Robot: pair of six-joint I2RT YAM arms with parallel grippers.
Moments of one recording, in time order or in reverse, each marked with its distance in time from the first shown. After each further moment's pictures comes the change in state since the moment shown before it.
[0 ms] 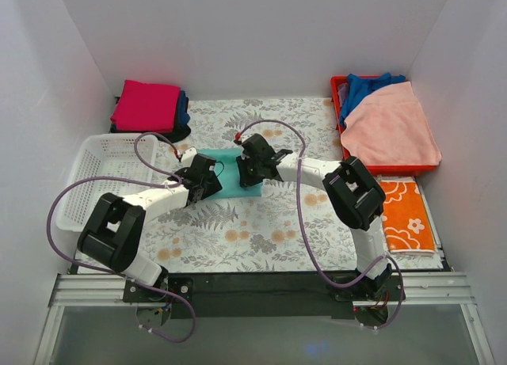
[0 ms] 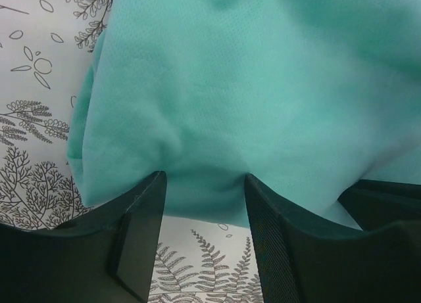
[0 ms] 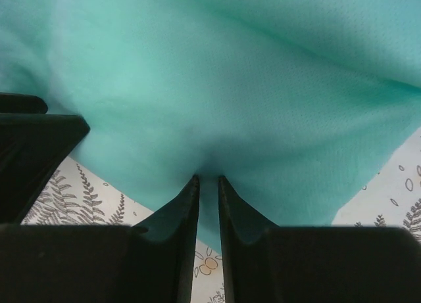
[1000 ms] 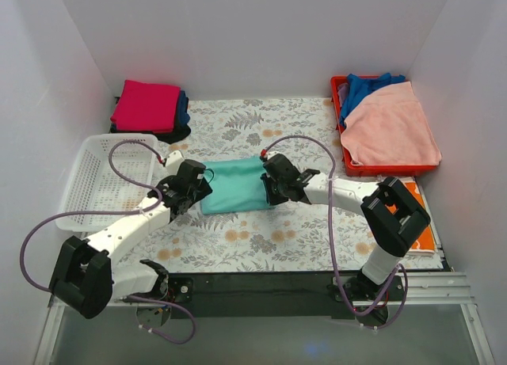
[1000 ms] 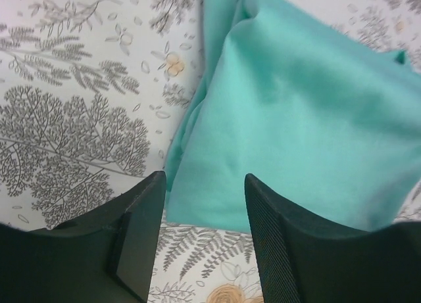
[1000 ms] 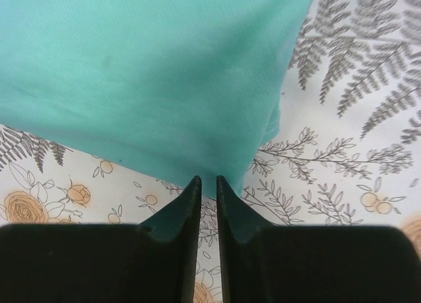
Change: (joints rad) left arm -0.037 -0.342 -0.104 -0.194 -0.089 -0.066; right arm 0.024 -0.363 -0.461 0.015 0.167 0.071
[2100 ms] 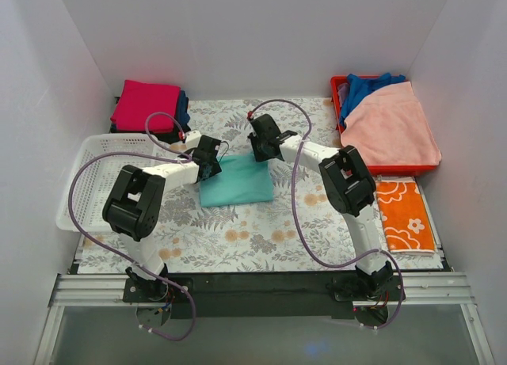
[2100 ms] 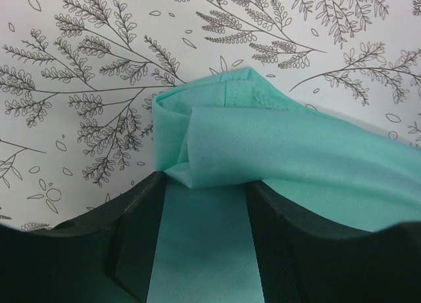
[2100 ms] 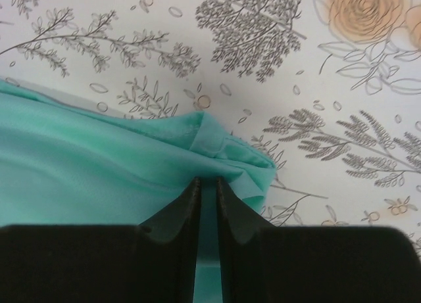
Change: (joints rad) left arm 0.101 0.617 0.362 0.186 -0.043 0.168; right arm -0.157 0.520 0.679 -0.063 0.040 -0.169
